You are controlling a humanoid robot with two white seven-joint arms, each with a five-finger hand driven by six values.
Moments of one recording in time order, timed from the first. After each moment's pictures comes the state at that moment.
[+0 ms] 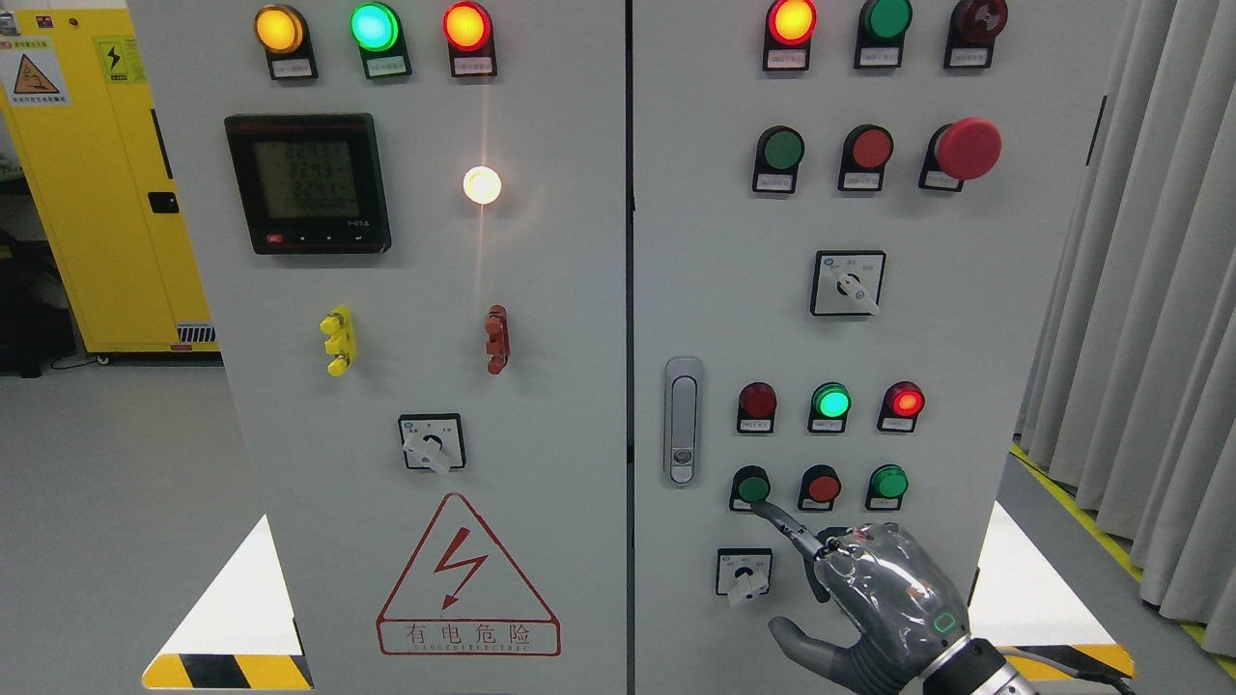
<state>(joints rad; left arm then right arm) 0.00 -0.11 -0.15 0.00 0.09 -0.11 -0.01 -0.33 -0.25 0.08 -1.71 1.05 -0.41 0.13</state>
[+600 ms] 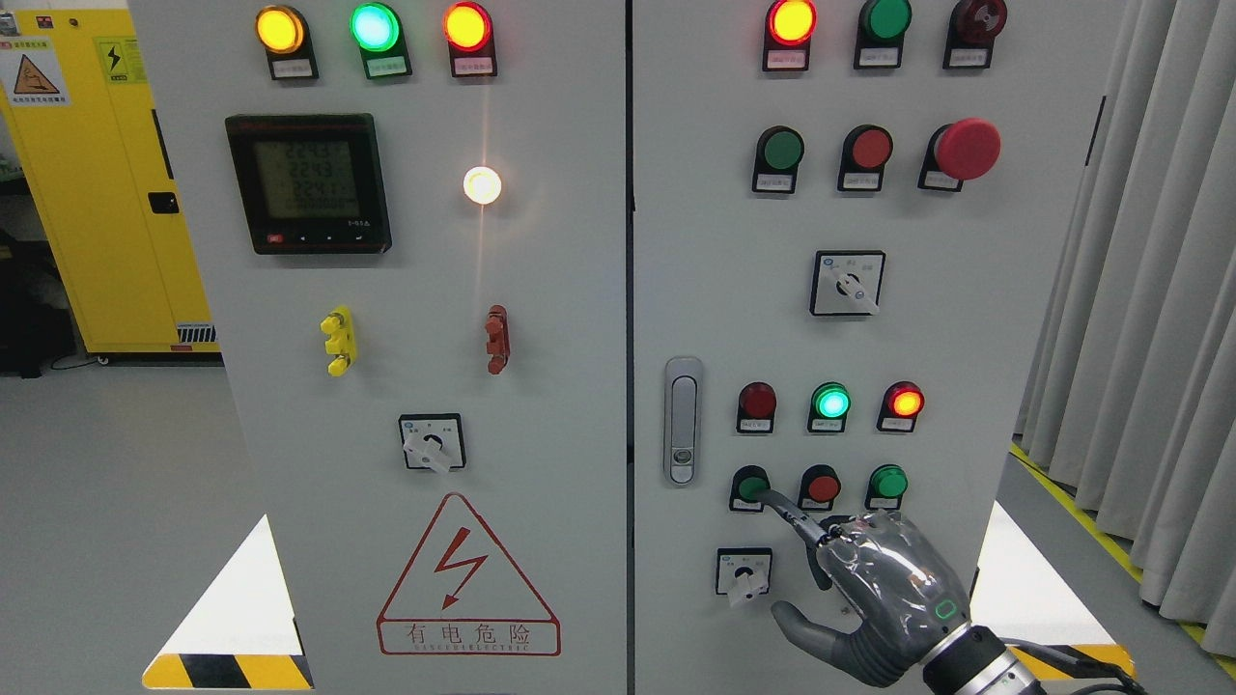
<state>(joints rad) 0.00 -0.11 -0.15 0.00 0.09 -0.11 -0.01 -0.35 -0.25 0.08 -1.69 1.04 -0.39 0.13</state>
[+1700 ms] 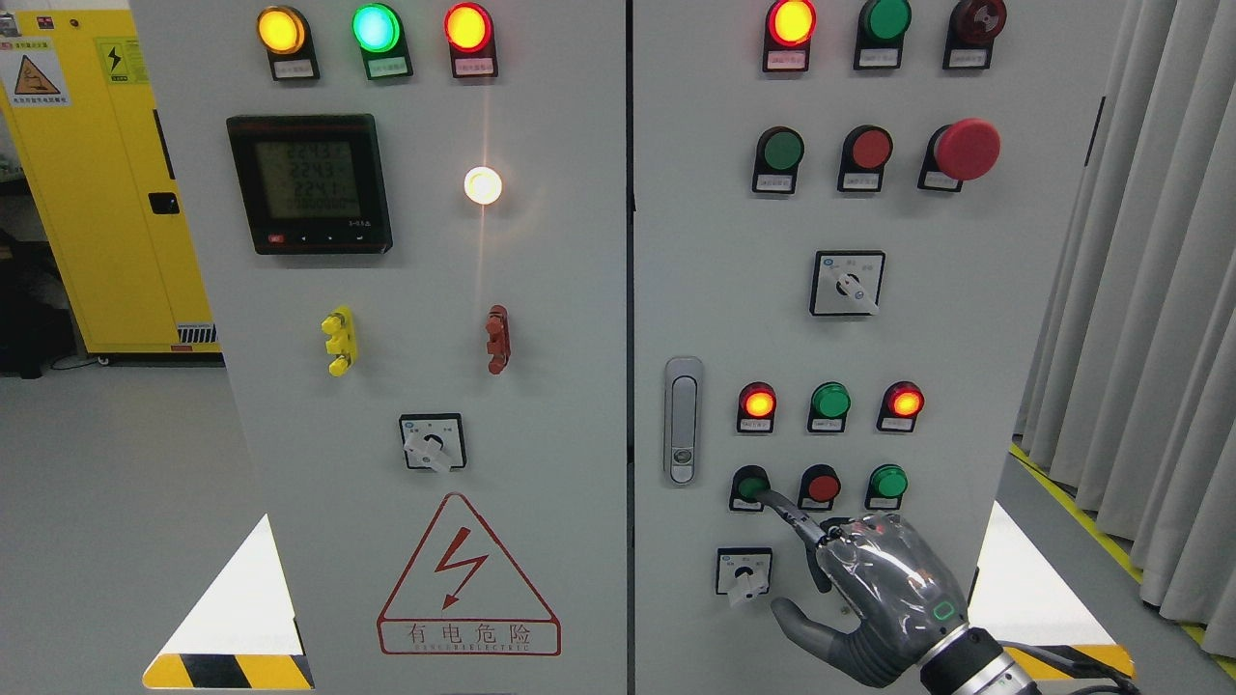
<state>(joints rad) 0.00 -0.11 -0.15 0.00 0.09 -0.11 -0.01 -0.34 -0.24 0.08 -1.70 1.03 -0.38 0.13</state>
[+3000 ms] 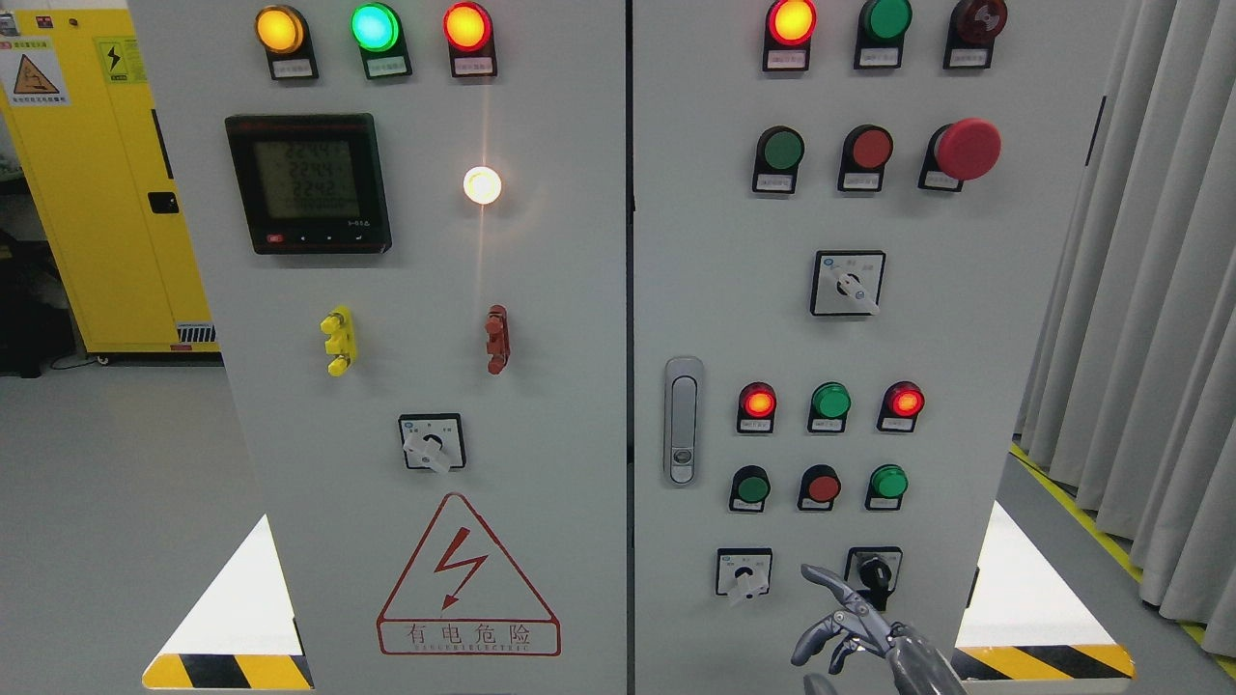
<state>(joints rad) 0.00 -0.11 -0.15 0.00 0.09 -0.11 -0.01 -0.06 -0.24 0.07 -1.82 0.12 -0.37 0.22</state>
